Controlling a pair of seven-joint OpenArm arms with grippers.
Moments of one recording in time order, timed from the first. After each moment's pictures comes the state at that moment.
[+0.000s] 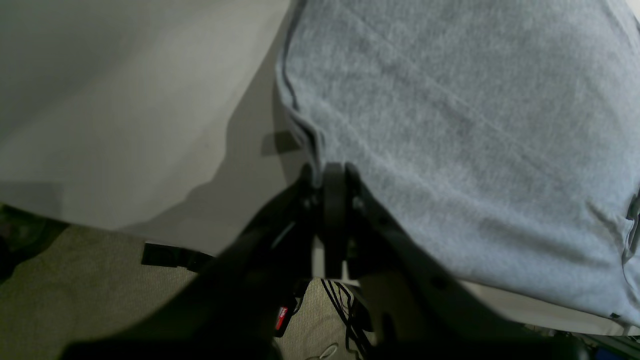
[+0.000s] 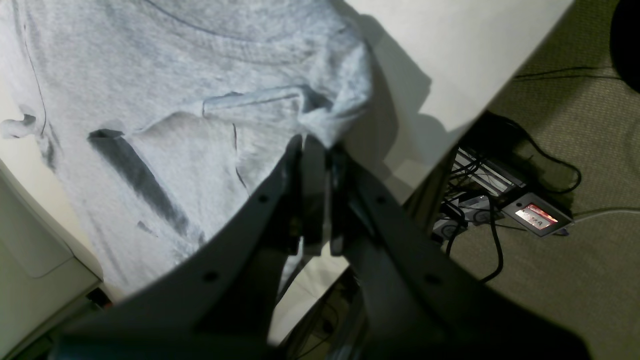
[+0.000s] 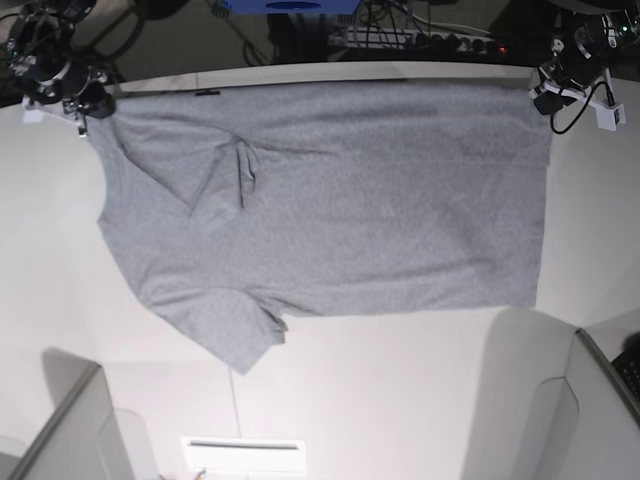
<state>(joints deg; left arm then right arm) 40.1 -16.5 -39.3 103.7 -55.8 -8.7 52.8 -24.6 5.6 42.9 98.5 53.2 -18.4 -64.8</state>
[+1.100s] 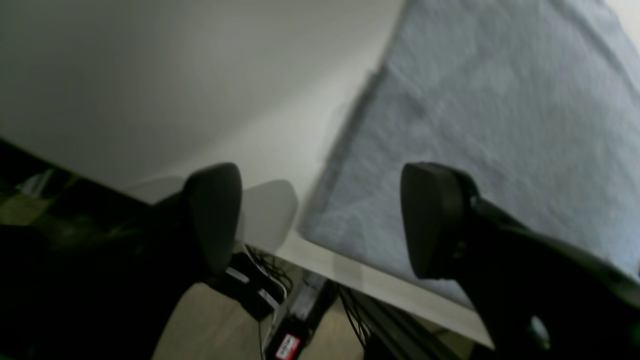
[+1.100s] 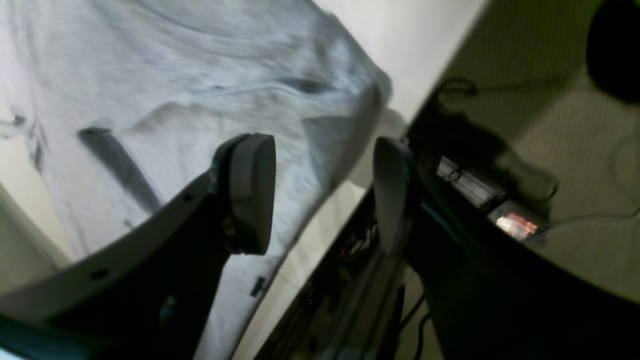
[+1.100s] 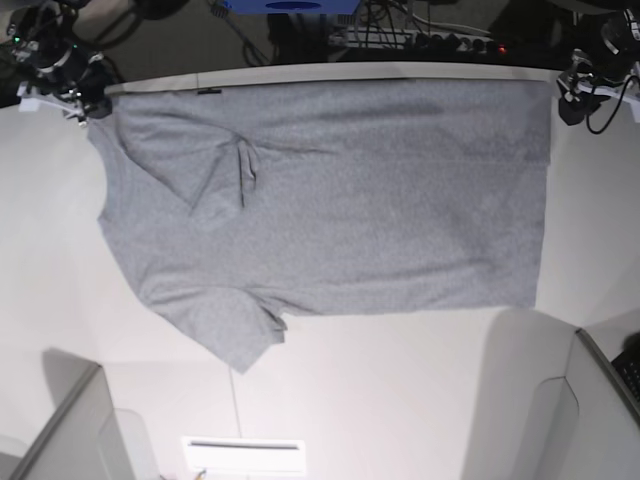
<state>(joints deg) 40.1 -16.3 -51.2 103.6 -55.8 -8.7 53.3 -29.0 4.3 43.3 104.4 52.9 -18.2 -61.5</state>
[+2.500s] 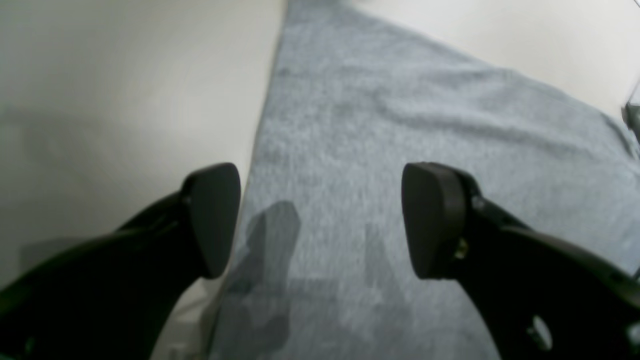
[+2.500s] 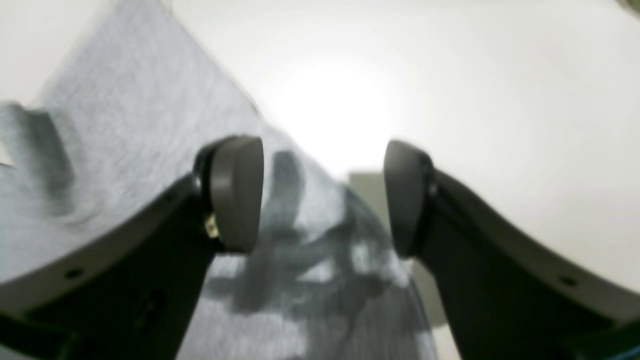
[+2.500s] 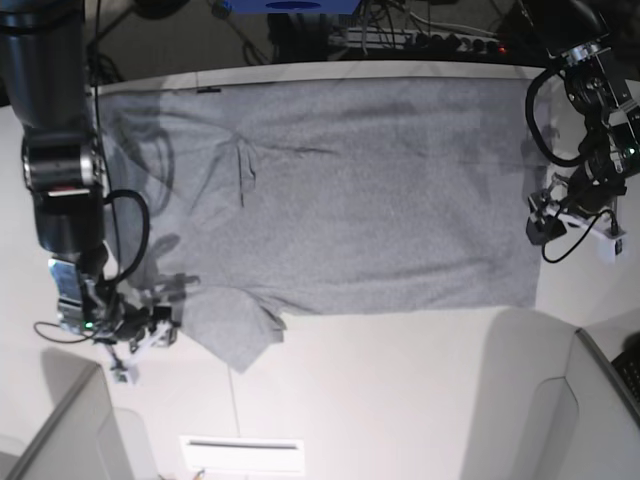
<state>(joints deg) 5.8 -20.3 -31.8 97.8 -40.2 -8.5 62.5 45.3 17.0 -14.2 23.1 20.7 20.3 -29.6</state>
